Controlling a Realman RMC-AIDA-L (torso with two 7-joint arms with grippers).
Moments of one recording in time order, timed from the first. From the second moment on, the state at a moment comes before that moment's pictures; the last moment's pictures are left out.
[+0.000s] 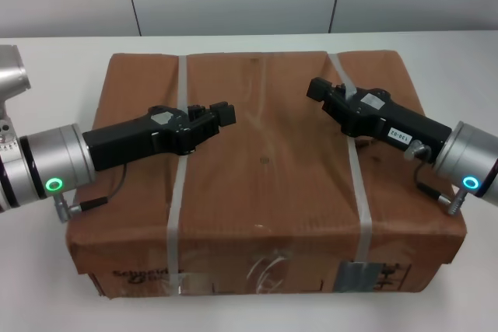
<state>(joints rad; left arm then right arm) -0.54 -2.04 1.18 0.41 1.34 1.36 -1.44 0.55 2.08 -0.98 -0.17 -1.26 -1.33 1.16</state>
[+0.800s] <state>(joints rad) -0.54 -2.04 1.17 0.41 1.34 1.36 -1.42 0.55 2.08 -0.98 -0.17 -1.26 -1.34 1.16</state>
